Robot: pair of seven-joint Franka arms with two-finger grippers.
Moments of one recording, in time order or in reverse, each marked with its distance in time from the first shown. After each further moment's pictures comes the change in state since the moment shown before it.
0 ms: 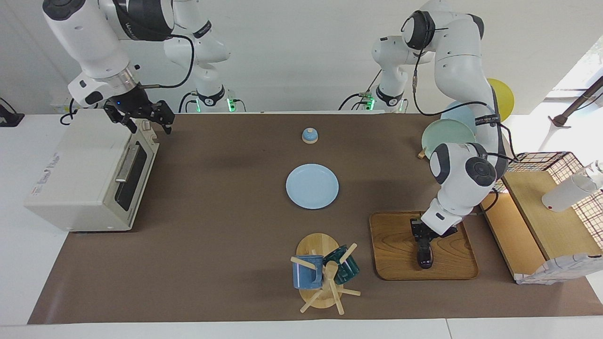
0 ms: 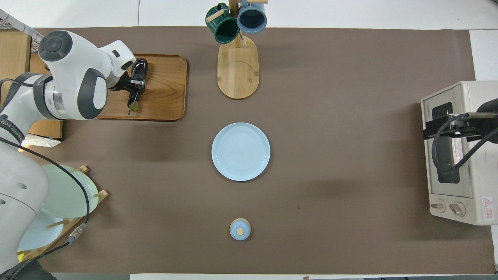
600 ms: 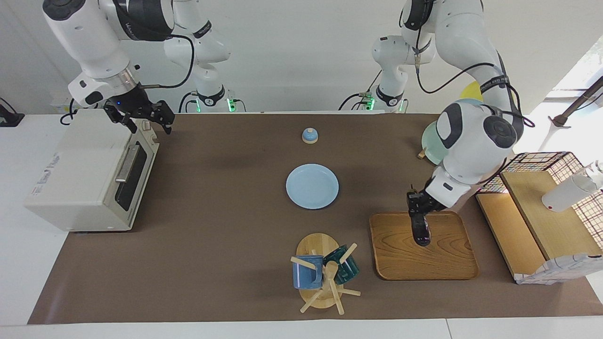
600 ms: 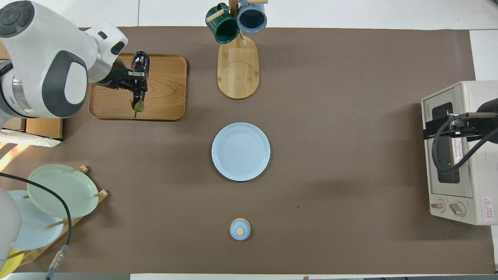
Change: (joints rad) left arm -0.079 -0.206 -0.019 0.032 -0.111 -0.287 -0.207; right arm 0.000 0.000 0.000 0.000 0.000 0.000 0.000
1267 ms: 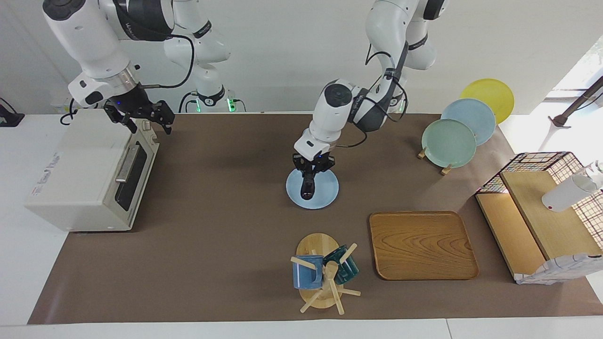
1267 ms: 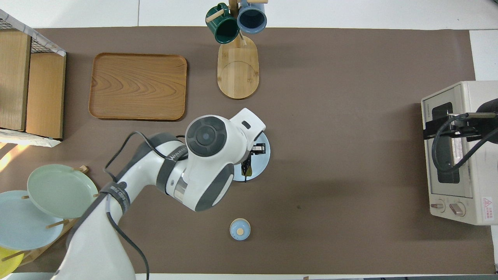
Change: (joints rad) left arm -0.501 -0.090 -0.006 -0.409 -0.038 0.388 -0.413; right arm 0.000 0.000 0.000 0.000 0.000 0.000 0.000
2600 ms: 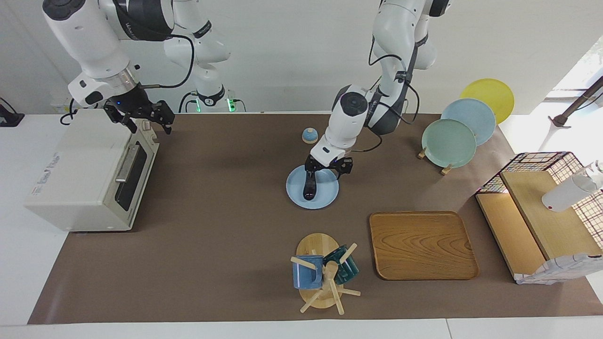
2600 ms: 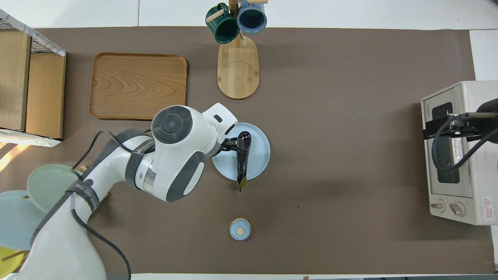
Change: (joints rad) left arm 0.134 -0.070 0.033 -0.007 0.000 -0.114 0.148; right arm 0.000 0.000 0.000 0.000 0.000 0.000 0.000
